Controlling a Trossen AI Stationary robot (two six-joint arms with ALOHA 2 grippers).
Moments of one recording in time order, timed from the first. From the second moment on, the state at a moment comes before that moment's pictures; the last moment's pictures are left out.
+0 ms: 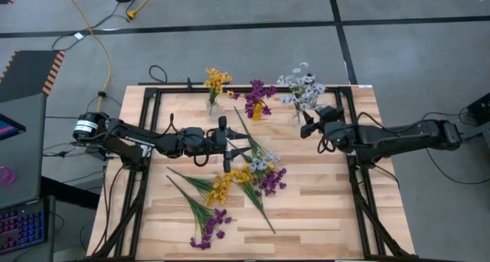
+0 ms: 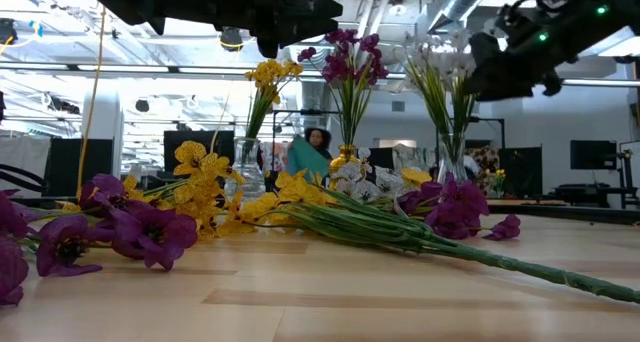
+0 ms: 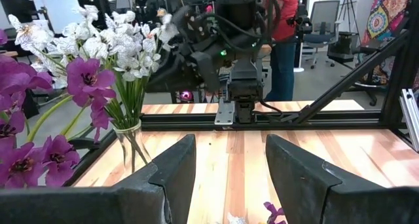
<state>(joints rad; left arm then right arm) -0.03 1.45 0.73 0.69 -0.17 0.06 -0.03 0.79 0.46 -0.13 0.94 0.46</state>
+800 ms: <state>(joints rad) -0.03 1.45 0.73 0.58 -0.16 0.06 -0.03 0.73 0.46 -0.29 0.25 0.53</state>
